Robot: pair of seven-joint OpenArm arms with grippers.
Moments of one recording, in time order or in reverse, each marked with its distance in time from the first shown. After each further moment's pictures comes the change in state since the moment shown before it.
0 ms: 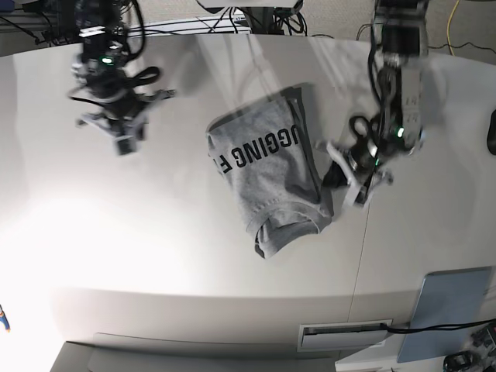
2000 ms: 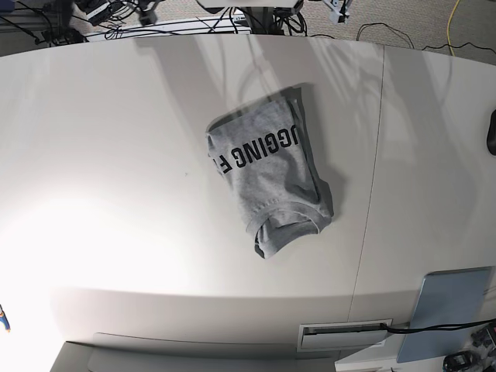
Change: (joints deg) left arm 10.1 8.7 -14.6 -70.7 21.0 -1.3 -32.9; right arm 11.5 -2.3 -2.3 -104.1 -19.5 14.3 54.9
